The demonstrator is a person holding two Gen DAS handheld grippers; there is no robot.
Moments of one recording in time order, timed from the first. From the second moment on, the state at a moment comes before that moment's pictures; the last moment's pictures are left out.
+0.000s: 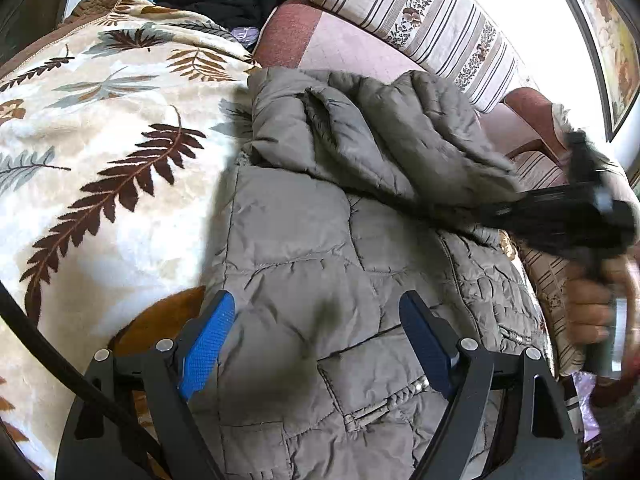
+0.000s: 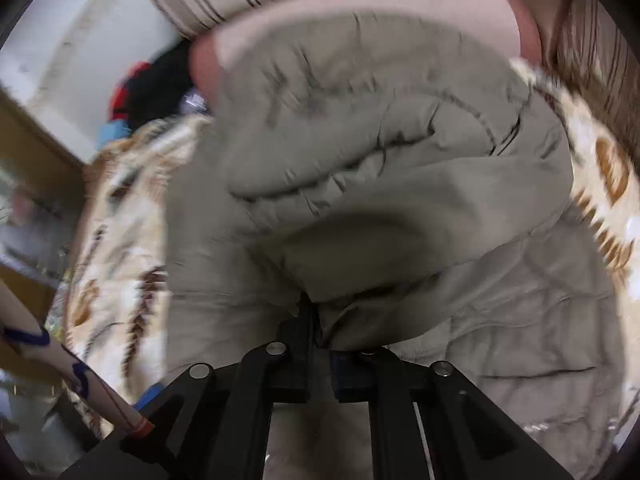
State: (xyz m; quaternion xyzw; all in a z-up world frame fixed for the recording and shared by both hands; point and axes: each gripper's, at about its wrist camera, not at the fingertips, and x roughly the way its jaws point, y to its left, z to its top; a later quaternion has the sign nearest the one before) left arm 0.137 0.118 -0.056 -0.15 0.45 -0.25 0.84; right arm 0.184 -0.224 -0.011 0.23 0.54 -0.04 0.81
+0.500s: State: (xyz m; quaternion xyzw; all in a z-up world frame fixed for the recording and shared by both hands) left arm 0.145 0.116 -0.064 -0.15 0.46 -0.25 0.84; right arm 0.180 -0.223 -0.028 0.18 0.55 -0.02 0.82
